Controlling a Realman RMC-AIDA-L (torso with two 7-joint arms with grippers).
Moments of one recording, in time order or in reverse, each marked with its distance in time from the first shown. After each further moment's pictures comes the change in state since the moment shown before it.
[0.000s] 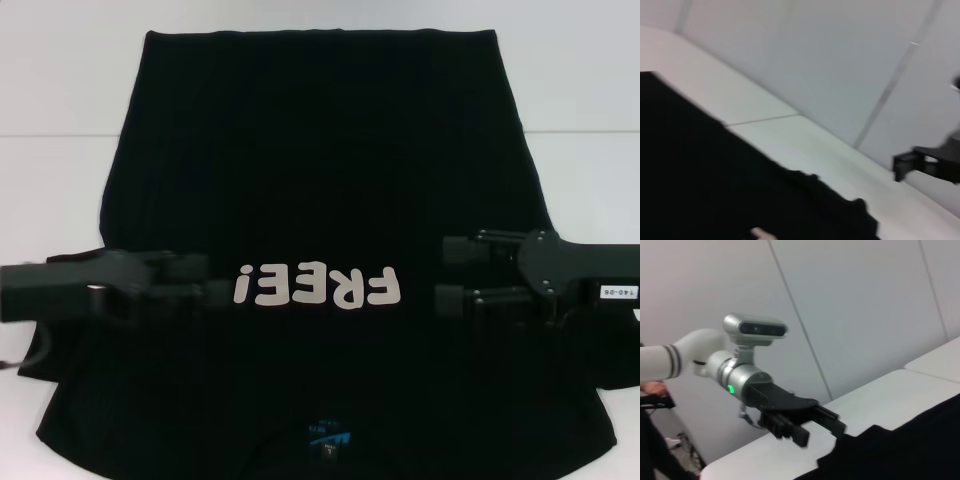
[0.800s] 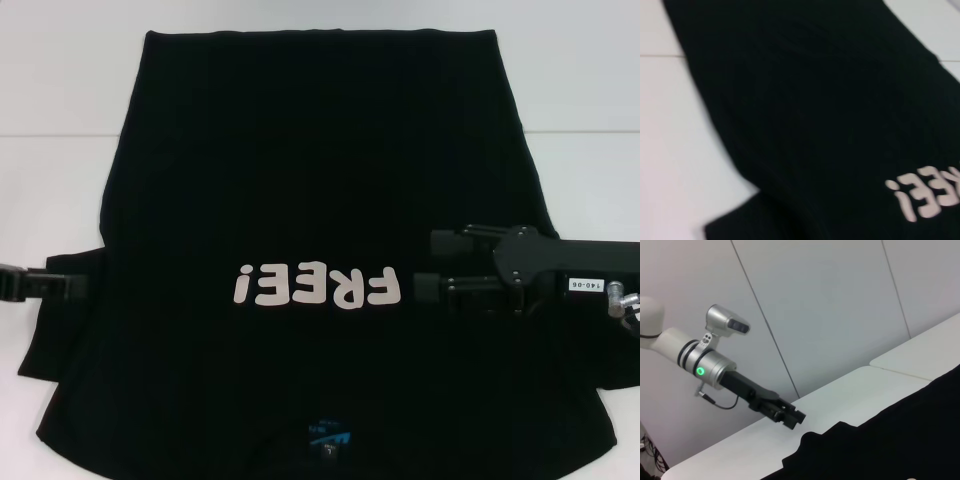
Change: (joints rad) left arm -0.037 0.063 -0.124 0.170 0.400 -0.188 -0.301; right arm 0.005 0.033 -0.013 0.002 -0.004 0.120 -0.004
